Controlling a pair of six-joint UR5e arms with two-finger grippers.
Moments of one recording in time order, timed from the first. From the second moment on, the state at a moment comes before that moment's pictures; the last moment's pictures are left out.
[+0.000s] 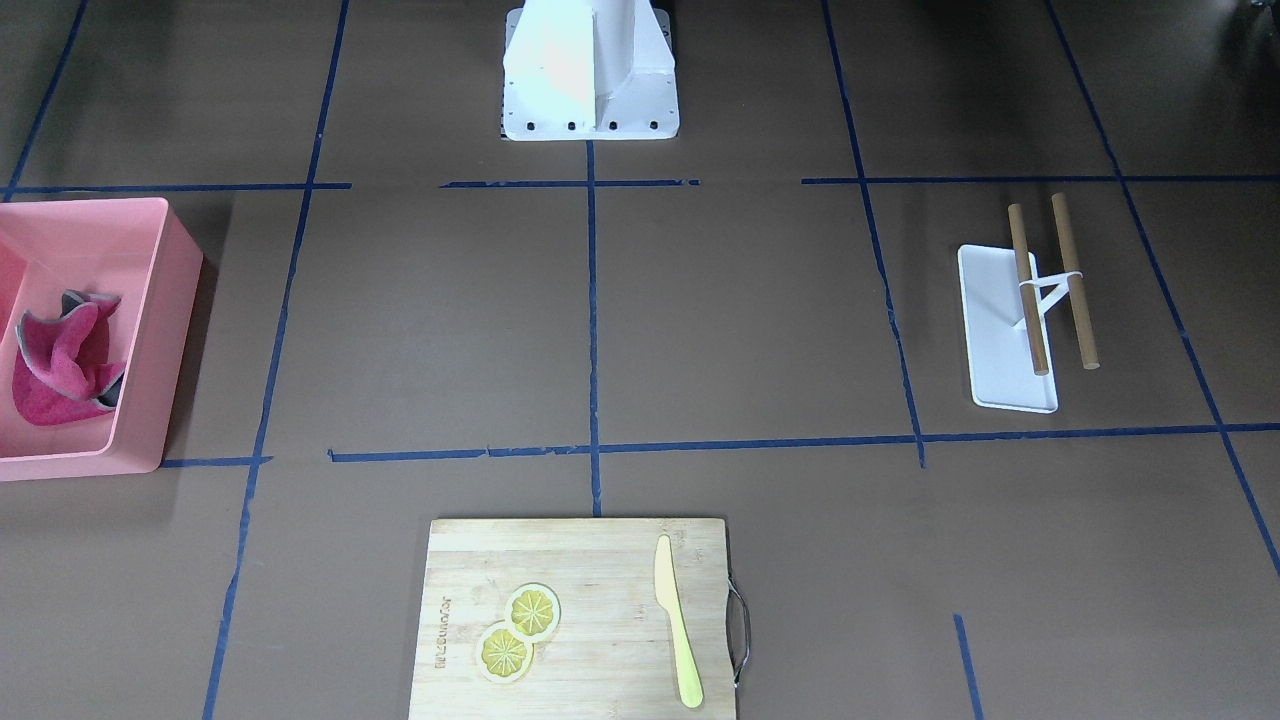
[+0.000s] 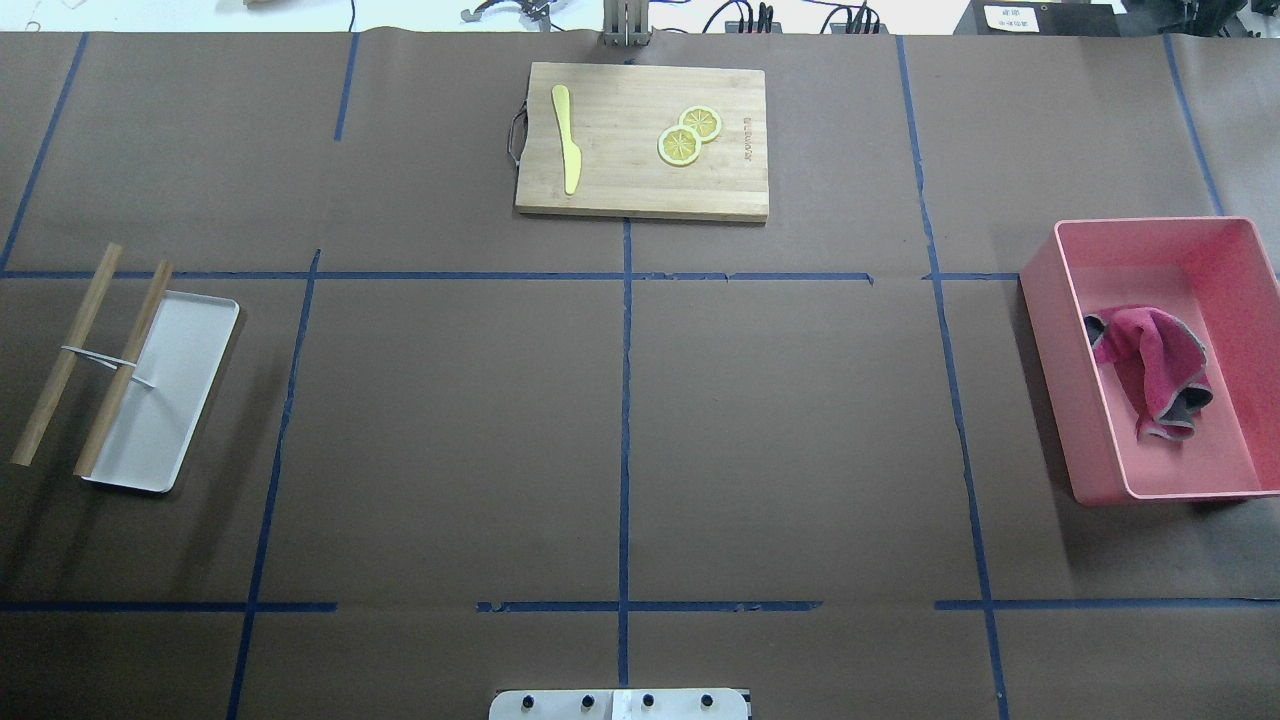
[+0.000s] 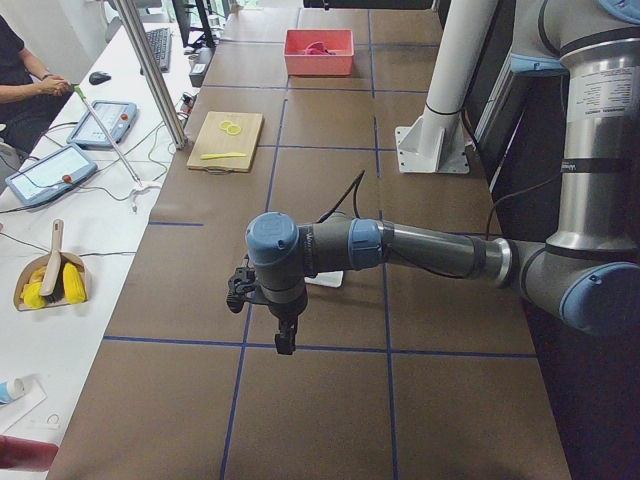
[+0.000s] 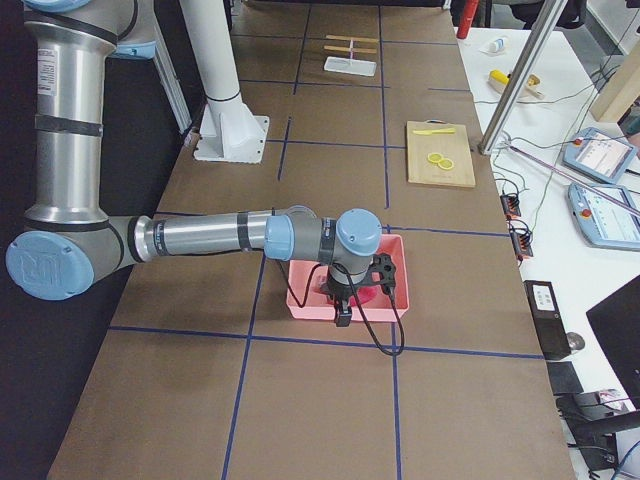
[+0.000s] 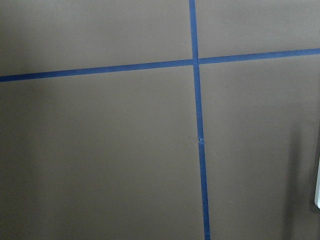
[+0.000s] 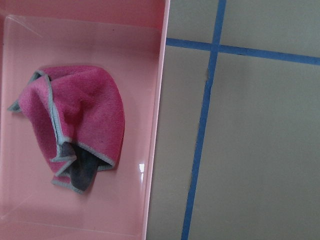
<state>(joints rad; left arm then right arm) -1.65 -1.53 -1.79 -1.29 -2.30 0.21 1.49 -1.68 1.79 -1.72 2.36 -0.10</state>
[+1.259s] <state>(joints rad) -1.65 -1.53 -1.77 -1.32 -2.30 0.21 1.49 -1.67 1.79 -1.72 2.36 -0.09</state>
